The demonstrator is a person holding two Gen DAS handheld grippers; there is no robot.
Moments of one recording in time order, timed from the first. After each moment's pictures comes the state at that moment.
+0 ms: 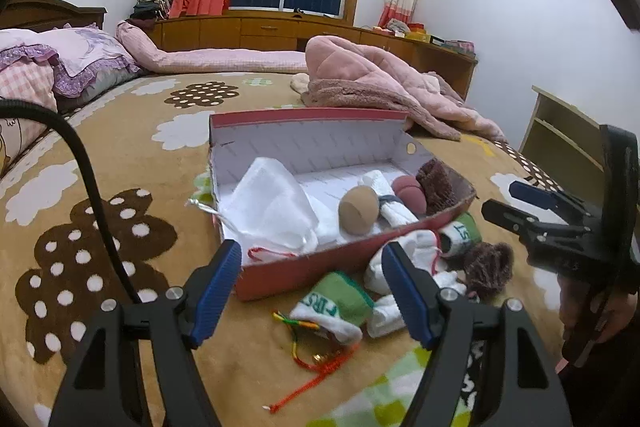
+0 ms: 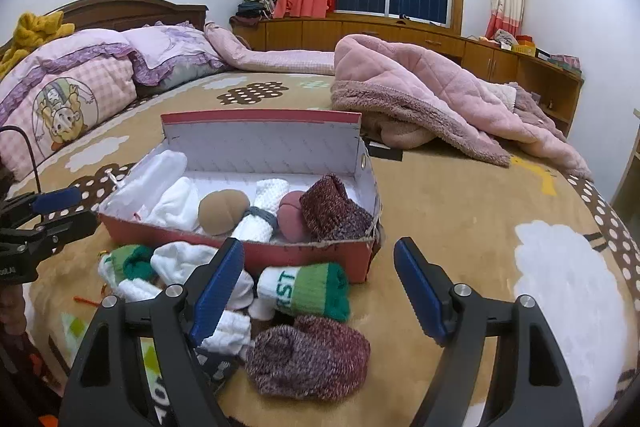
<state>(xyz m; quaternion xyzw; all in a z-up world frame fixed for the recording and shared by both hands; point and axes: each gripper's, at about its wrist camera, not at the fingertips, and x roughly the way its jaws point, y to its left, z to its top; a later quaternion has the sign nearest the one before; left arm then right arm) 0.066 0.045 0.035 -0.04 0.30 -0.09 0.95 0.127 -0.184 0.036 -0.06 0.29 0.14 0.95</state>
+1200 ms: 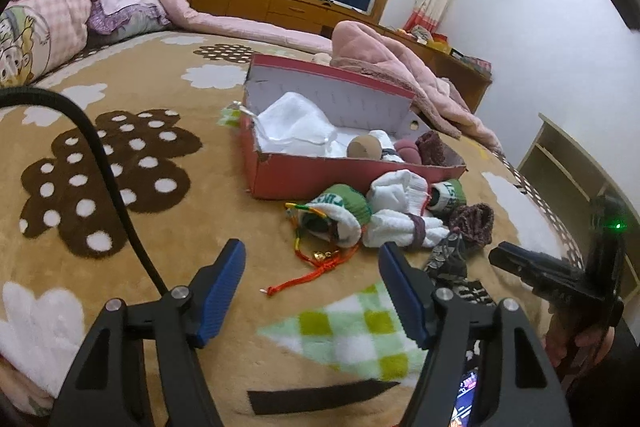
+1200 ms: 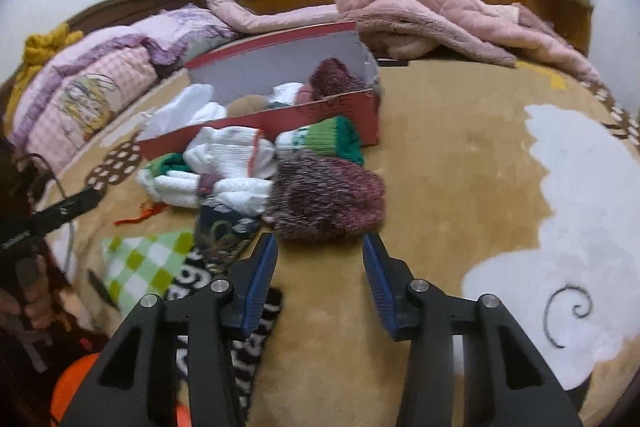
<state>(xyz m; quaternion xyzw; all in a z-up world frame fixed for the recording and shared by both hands) 0.001 0.066 0.007 -0.12 0.32 -0.07 0.94 0.064 -0.224 -0.010 0.03 0.37 0.20 0.91</state>
